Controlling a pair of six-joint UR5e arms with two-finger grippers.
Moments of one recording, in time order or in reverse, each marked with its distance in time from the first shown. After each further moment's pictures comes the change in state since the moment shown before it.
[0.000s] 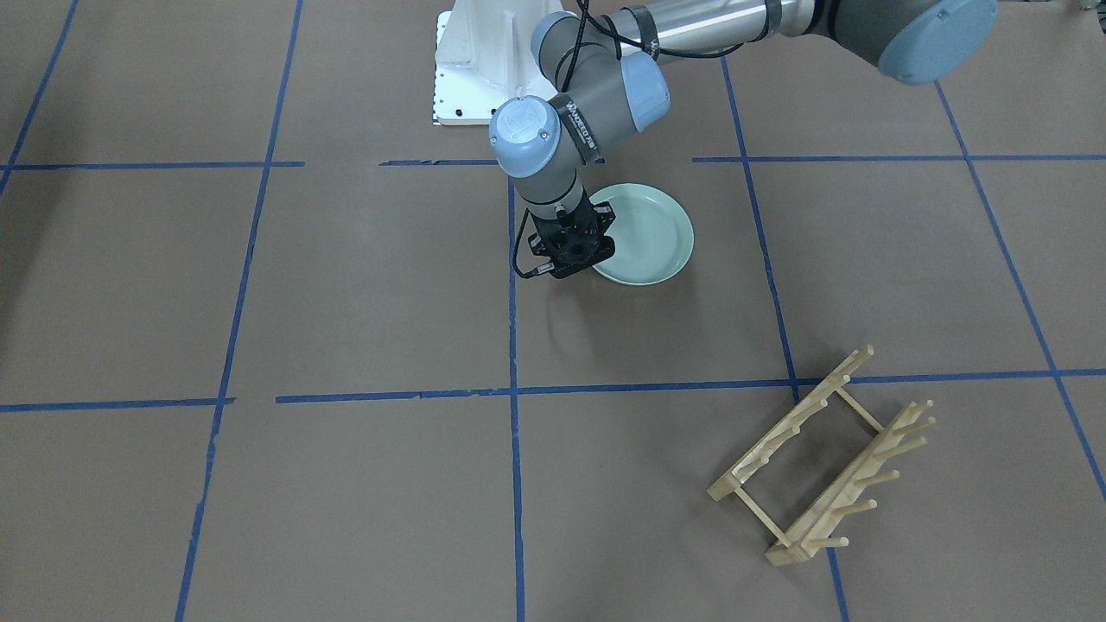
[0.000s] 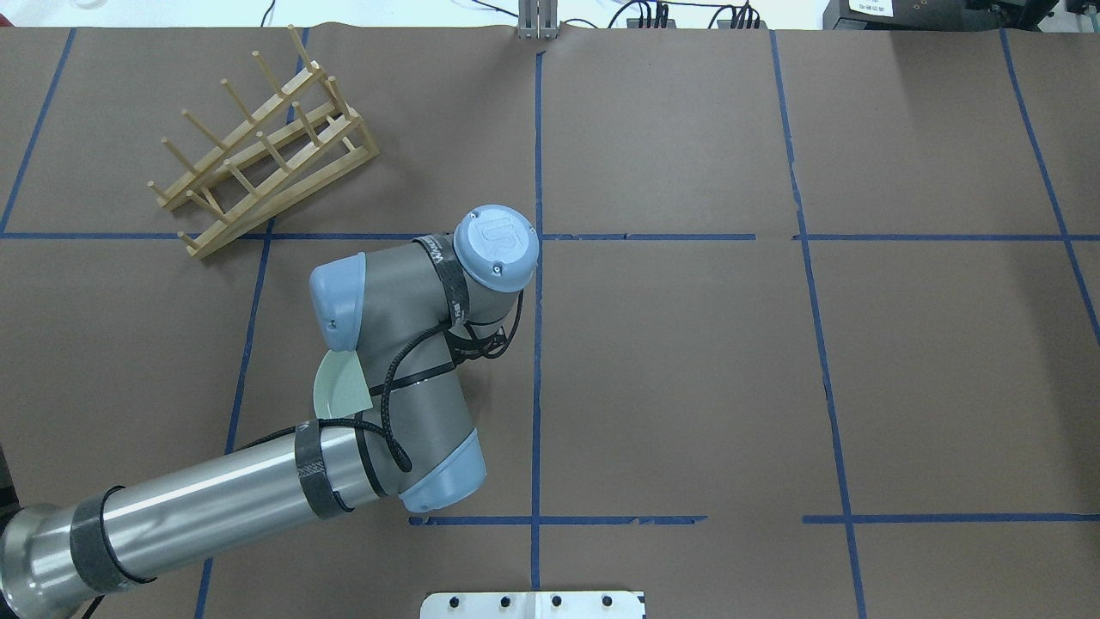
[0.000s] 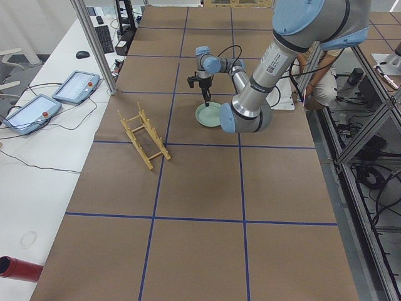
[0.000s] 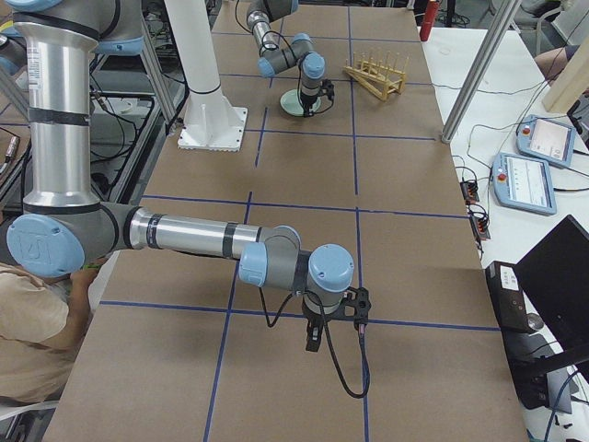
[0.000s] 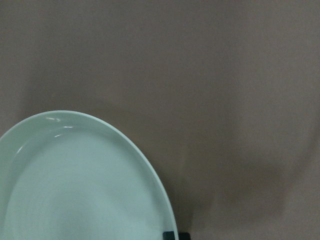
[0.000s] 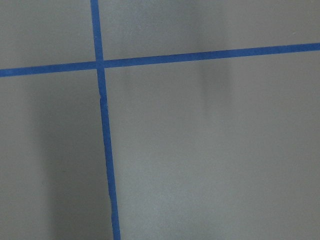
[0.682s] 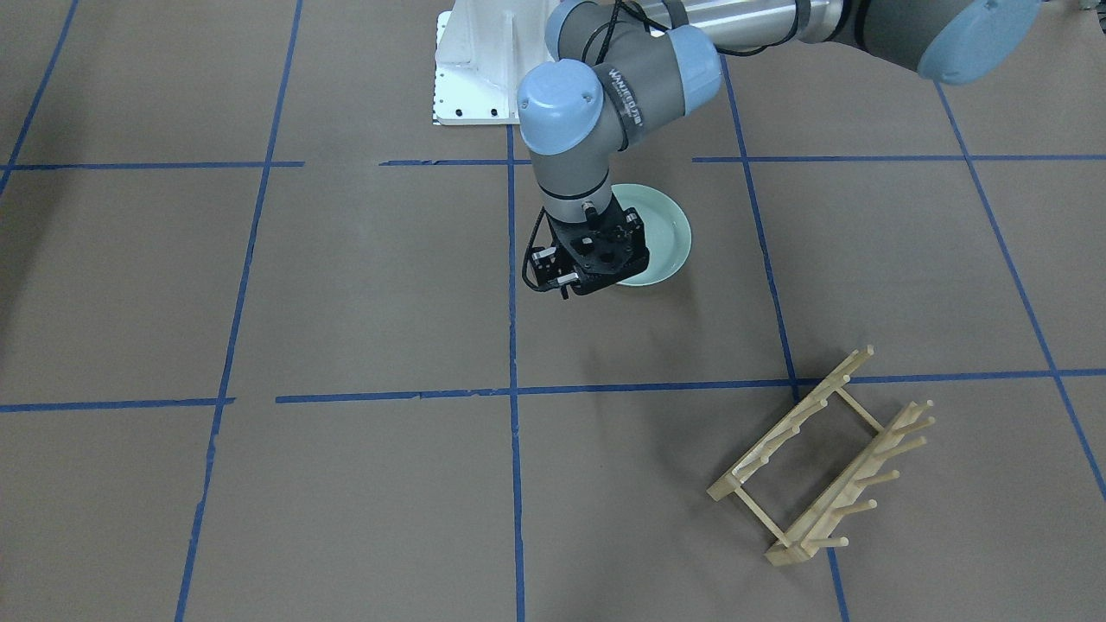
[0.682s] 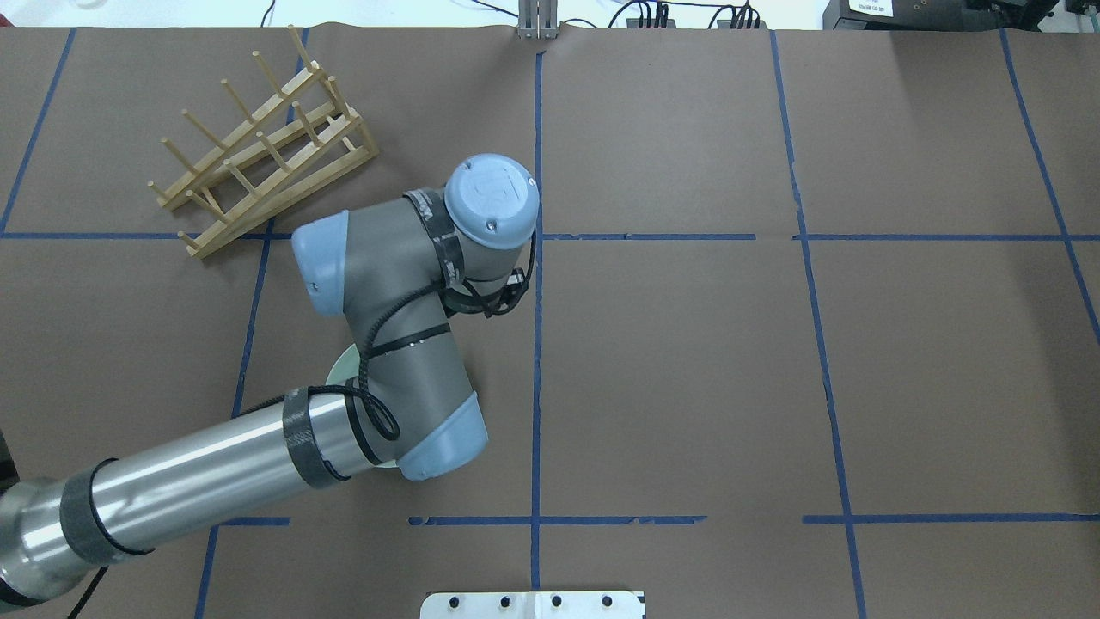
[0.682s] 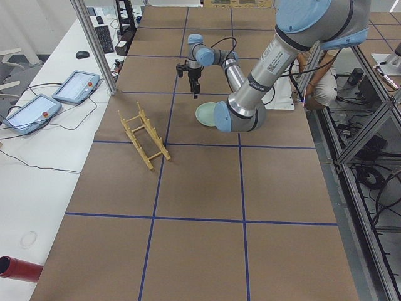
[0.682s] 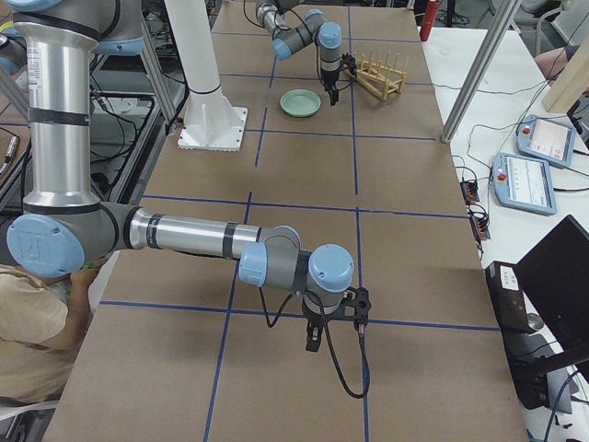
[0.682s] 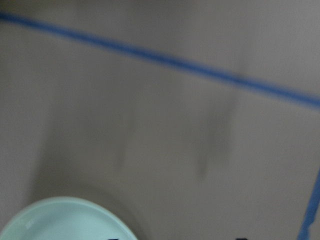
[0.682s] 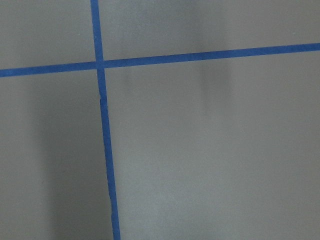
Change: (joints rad) left arm -0.194 0.007 -0.134 -0.032 0.039 0.084; right arm 0.000 0.000 0.000 0.000 0.000 0.000
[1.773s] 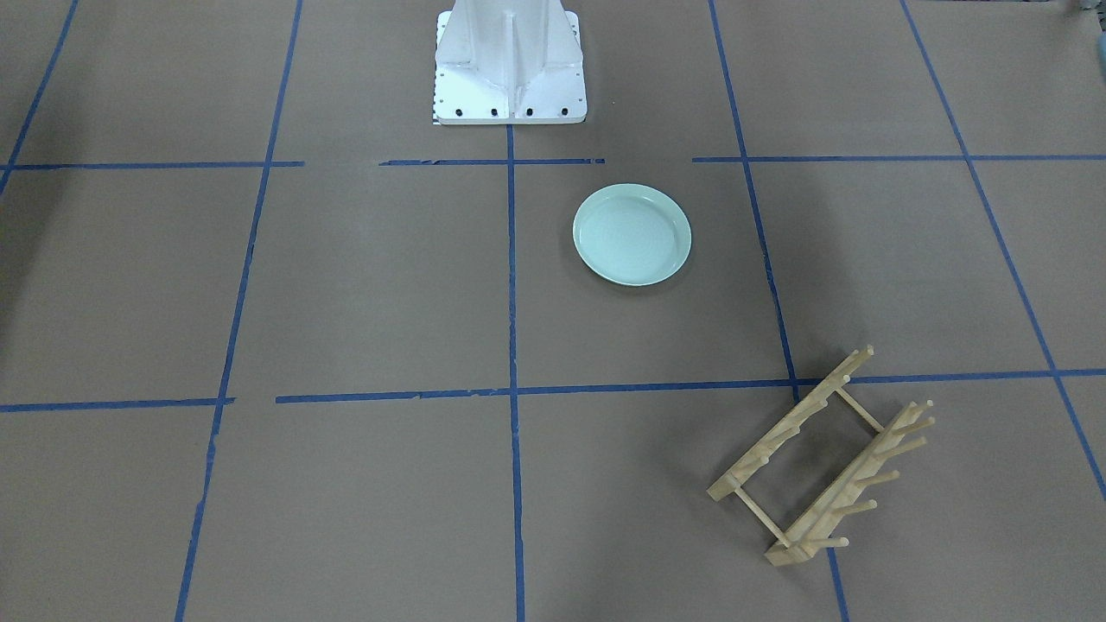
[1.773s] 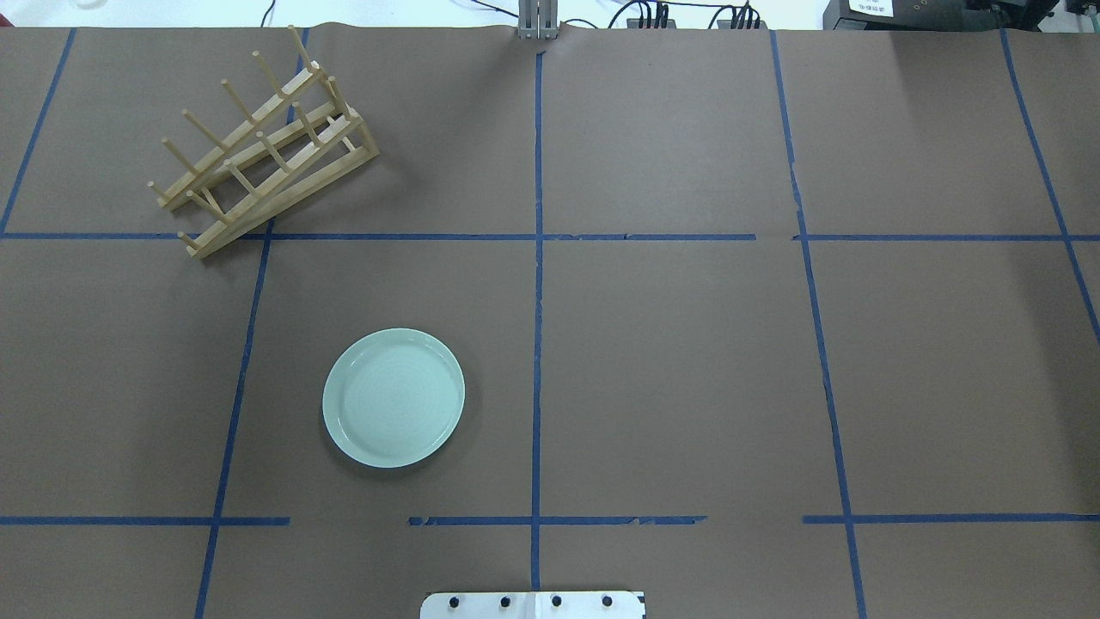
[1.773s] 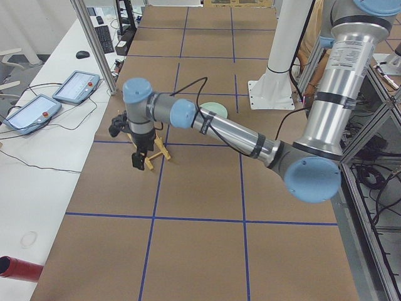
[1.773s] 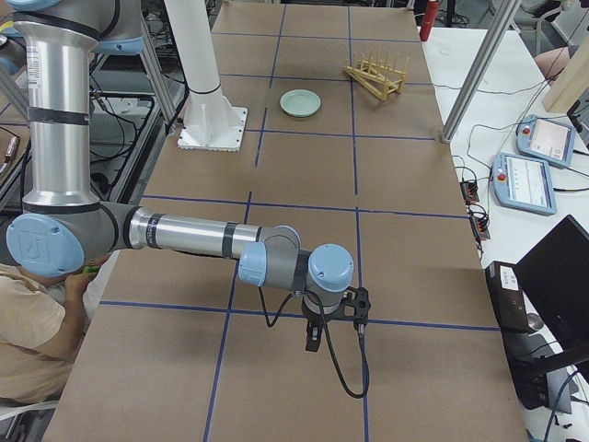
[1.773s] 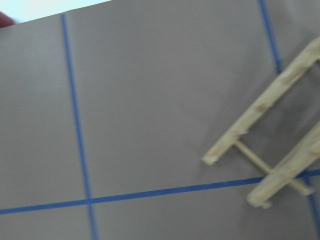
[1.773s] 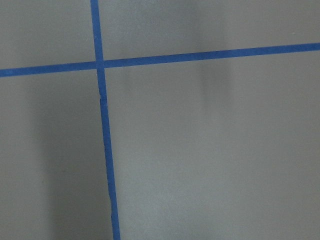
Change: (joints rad) left arm -0.881 0.692 -0.132 -0.157 -0.484 1.395; right arm 0.000 0.000 -0.001 0.000 0.000 0.000
